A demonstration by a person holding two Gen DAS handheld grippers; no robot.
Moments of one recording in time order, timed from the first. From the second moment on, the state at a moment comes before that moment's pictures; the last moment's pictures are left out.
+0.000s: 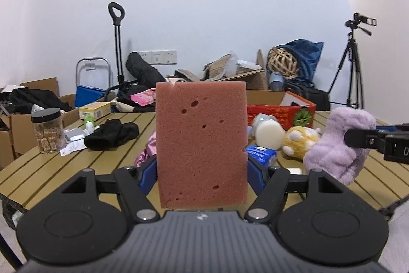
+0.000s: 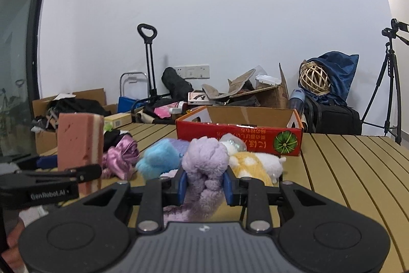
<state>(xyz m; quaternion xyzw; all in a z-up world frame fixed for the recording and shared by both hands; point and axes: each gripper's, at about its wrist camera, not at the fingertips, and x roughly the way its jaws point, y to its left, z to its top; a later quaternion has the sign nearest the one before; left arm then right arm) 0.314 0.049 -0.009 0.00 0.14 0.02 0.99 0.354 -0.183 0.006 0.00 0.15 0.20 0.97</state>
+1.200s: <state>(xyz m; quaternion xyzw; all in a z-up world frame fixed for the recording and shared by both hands) 0.148 0.036 -0.086 0.00 0.32 0.00 0.95 0.184 -0.201 -0.101 -0.02 0.35 0.21 0.91</state>
